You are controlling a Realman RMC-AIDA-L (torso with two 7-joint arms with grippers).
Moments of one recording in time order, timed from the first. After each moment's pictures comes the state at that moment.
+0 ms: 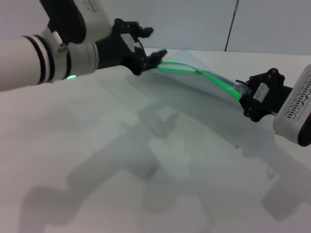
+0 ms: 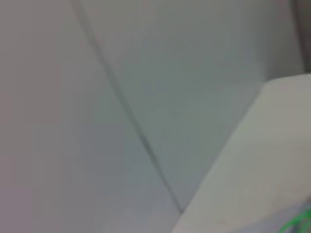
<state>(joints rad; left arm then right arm) -0.36 -2.03 -1.60 -1.39 1.96 -0.74 1.39 0.19 2.02 -1.74 -1.36 -2.00 -0.53 1.55</state>
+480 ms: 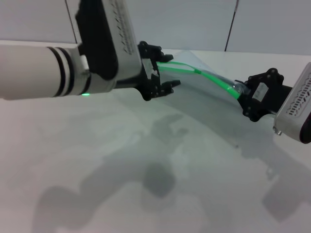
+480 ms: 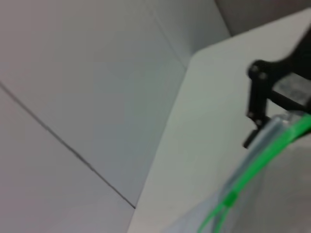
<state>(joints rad) -0.37 -2.03 -1.51 -1.46 2.12 -0.83 1.43 0.19 2.02 -1.72 -1.37 -2.00 -0.55 1.58</state>
